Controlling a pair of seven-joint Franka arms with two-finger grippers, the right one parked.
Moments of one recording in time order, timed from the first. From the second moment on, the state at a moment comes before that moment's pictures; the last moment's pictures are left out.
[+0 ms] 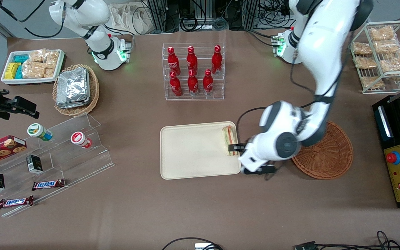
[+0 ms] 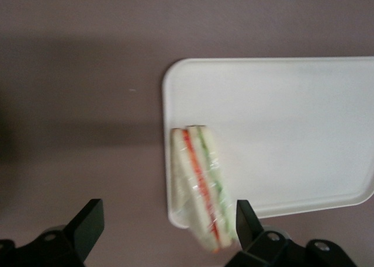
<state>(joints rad) -0.28 0.61 -0.15 -1.38 -0.17 1.83 -0.41</state>
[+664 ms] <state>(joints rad) 0.00 0.20 -0.15 -1.40 -0.02 1.41 -0.16</state>
